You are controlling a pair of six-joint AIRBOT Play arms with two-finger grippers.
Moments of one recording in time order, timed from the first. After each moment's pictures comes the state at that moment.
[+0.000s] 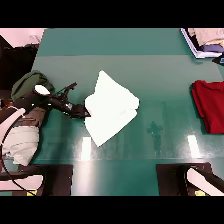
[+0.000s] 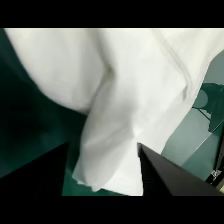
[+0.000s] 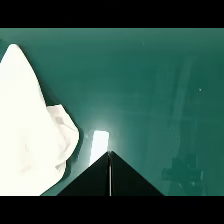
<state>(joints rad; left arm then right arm) -0.11 -1.45 0.91 0.71 -1.15 -1.09 -0.35 -1.07 1.57 -1.04 1.47 1.39</state>
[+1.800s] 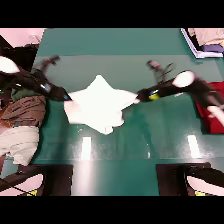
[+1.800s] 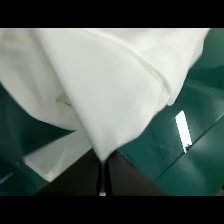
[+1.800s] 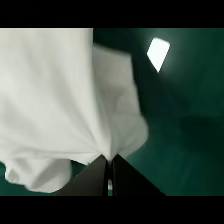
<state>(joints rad) 0.00 -1.24 1.26 0.95 -1.42 -1.16 0.23 -1.27 1.12 -1.02 1.01 1.39</state>
